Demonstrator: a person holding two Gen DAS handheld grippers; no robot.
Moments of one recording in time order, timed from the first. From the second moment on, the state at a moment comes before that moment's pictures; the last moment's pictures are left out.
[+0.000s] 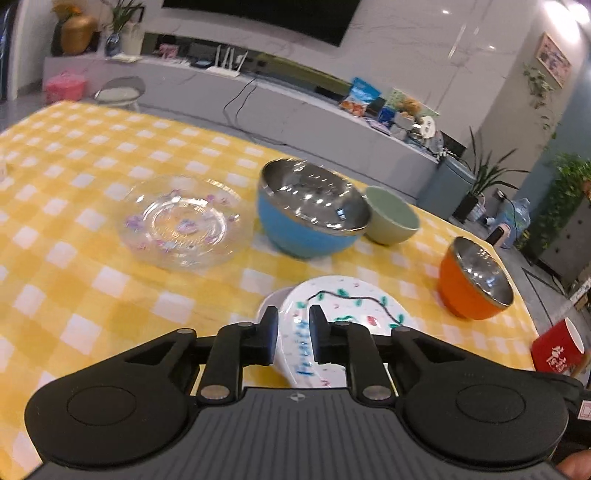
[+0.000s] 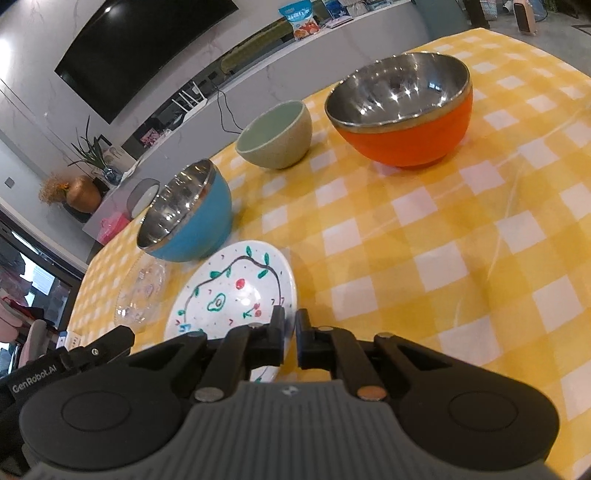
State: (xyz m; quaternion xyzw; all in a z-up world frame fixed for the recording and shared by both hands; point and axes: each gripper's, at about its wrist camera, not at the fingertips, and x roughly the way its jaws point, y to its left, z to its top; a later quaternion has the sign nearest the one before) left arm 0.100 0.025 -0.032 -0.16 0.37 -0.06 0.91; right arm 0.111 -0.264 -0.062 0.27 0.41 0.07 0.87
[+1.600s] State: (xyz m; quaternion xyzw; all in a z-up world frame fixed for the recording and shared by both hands) left arm 0.108 0.038 -0.043 -0.19 0.38 -0.09 0.90; right arm 0.114 -0.280 -0.071 0.36 0.41 0.08 0.83
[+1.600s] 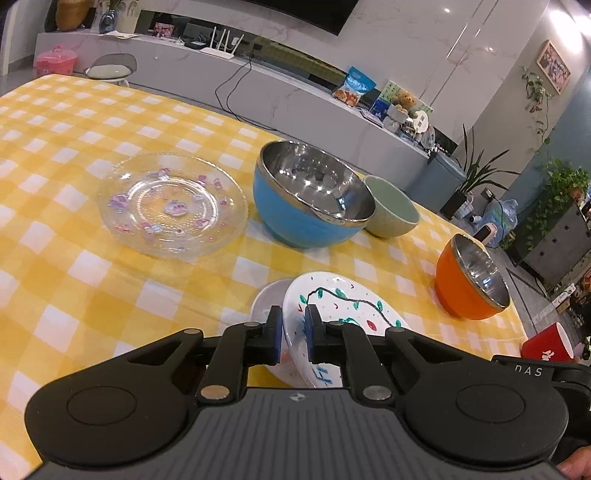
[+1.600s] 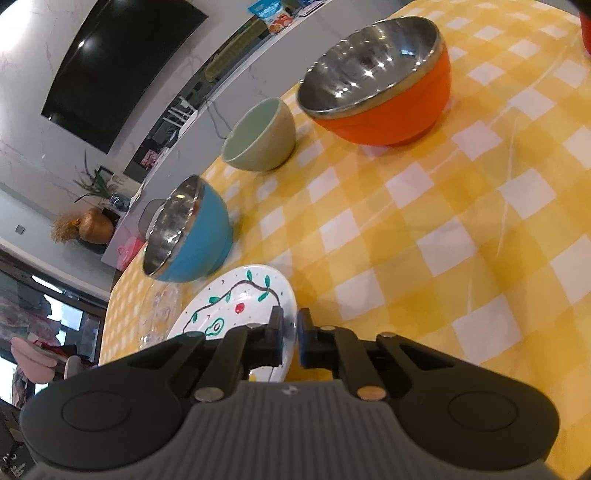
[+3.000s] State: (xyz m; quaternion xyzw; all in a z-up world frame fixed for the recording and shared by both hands) left arm 0.021 0.090 -0.063 -0.08 0.42 0.00 0.90; right arm 0.055 -0.184 -0.082 0.21 0.45 0.19 0.85
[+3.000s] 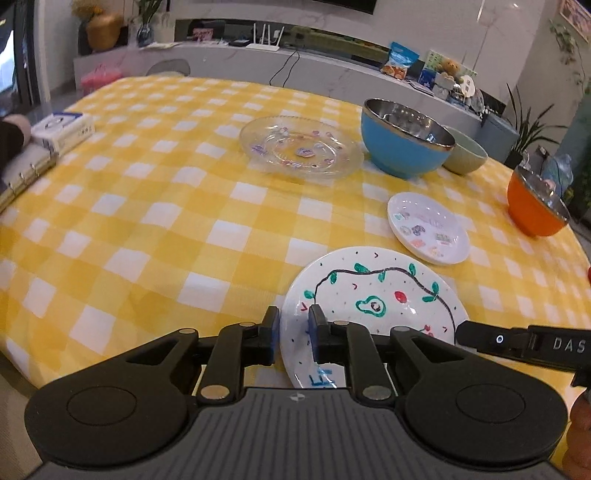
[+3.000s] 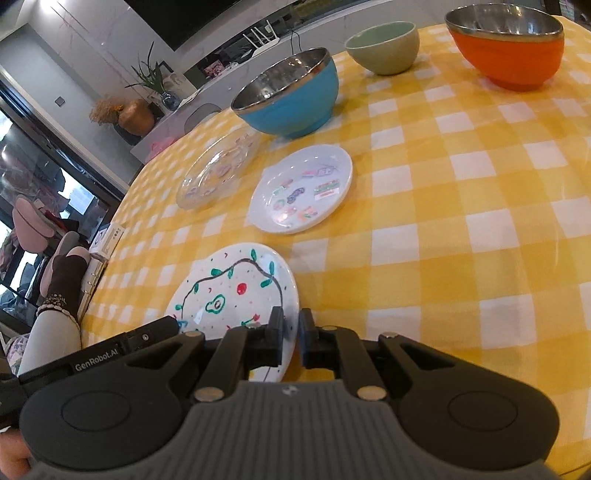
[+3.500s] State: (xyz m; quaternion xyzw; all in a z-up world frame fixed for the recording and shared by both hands) left arm 0.017 0.091 -0.042 -0.08 0.36 0.02 0.93; right arm 0.049 -0.180 -0.061 0.16 0.39 0.17 0.89
